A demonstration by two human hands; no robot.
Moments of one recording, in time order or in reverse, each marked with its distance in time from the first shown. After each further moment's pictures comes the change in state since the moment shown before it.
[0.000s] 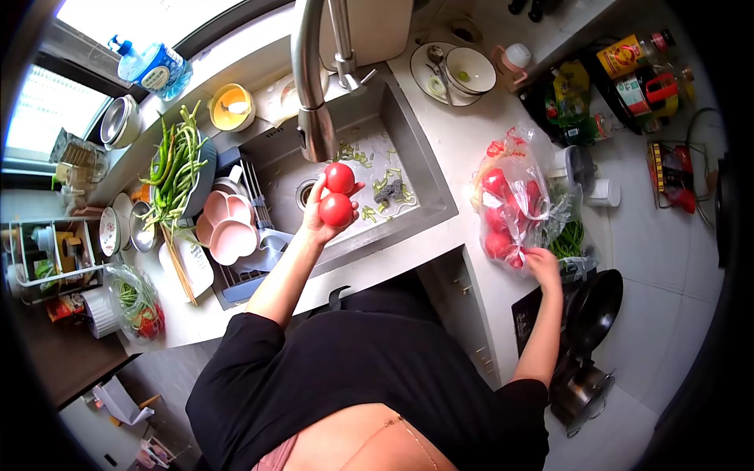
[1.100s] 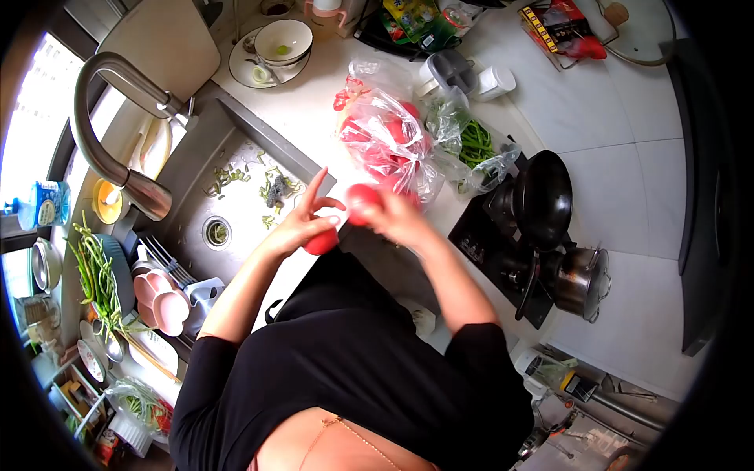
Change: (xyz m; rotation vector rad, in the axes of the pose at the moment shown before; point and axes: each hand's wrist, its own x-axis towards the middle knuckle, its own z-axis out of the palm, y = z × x) left_hand 0.047 -0.134 0.107 1.204 -0.440 -0.218; right_hand -0.092 -0.134 0.093 0.097 -0.168 -0.286
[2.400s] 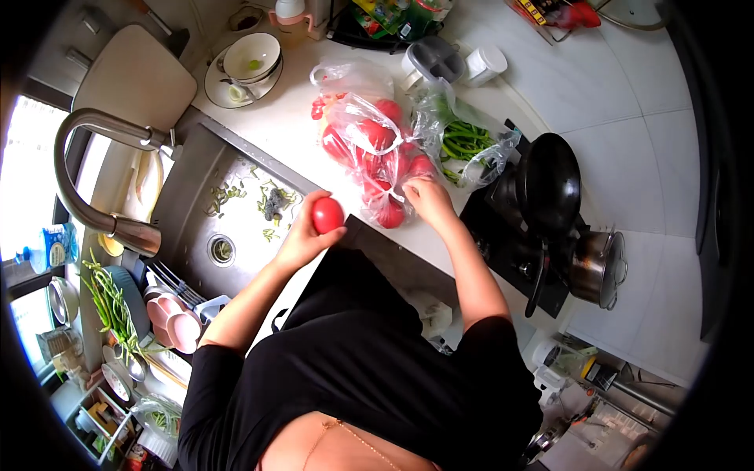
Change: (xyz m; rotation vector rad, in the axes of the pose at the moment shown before) left_hand 0.033 -0.020 0.027 0.296 0.212 0.008; right_hand 0.026 0.127 -0.071 -0.523 0.423 -0.134
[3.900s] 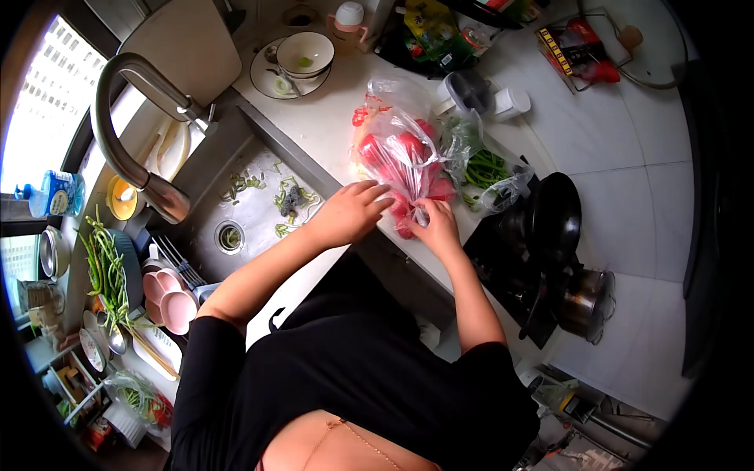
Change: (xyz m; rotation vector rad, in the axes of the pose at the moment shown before) left_hand 0.026 0.036 -0.013 0.964 -0.135 0.720; right_hand -0.020 -0.056 0.003 -0.060 0.056 -0.115
